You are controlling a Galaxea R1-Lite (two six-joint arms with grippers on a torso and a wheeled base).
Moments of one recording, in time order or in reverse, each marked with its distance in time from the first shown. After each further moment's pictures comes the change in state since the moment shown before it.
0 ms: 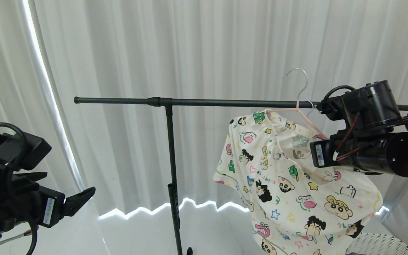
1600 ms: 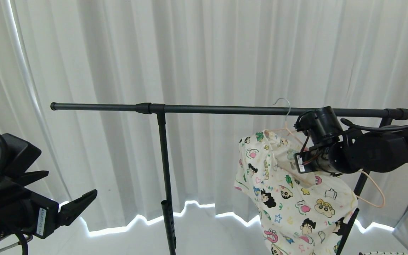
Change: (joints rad) left arm -0.087 -0.092 0.028 -0.003 -0.003 -0.001; right arm -0.093 0.274 -0.073 -0.042 -0.043 -0.012
